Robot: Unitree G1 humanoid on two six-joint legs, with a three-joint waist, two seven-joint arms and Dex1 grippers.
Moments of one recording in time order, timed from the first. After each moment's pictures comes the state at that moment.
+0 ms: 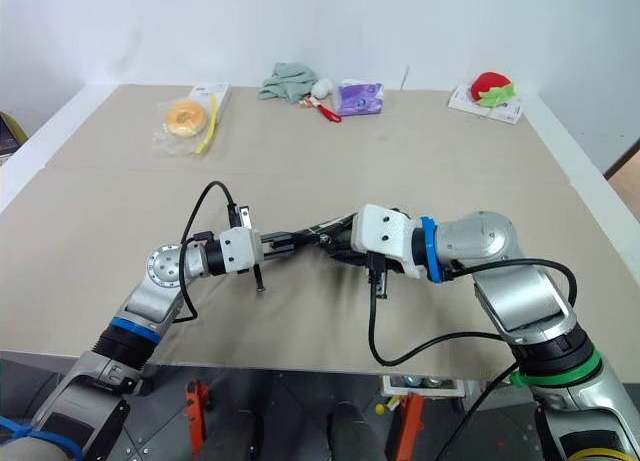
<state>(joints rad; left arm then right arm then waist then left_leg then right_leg) -0.56 0.36 -0.25 0.30 -0.08 -0.46 -0.91 -0.54 -0.84 0.19 -0.34 0.20 0.46 1.09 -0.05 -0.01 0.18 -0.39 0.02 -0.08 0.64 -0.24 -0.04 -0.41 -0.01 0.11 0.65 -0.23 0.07</state>
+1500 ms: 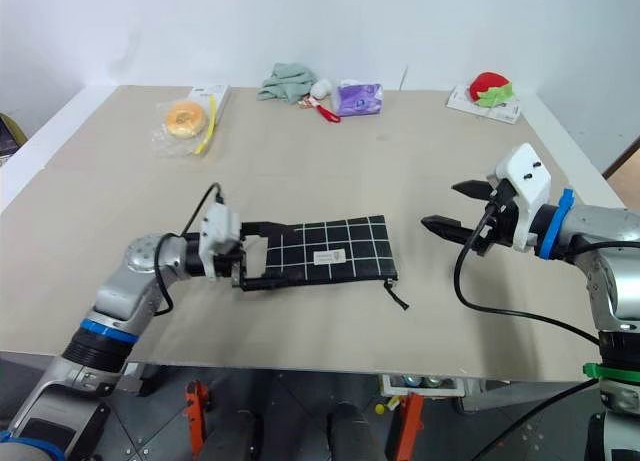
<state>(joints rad) -0.52 0.46 -0.14 0.08 -0.45 0.18 -1.10 -0.43 -0.97 -0.21 -0.02 0.42 0.56 0.98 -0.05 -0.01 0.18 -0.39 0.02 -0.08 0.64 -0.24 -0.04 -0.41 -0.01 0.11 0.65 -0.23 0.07</state>
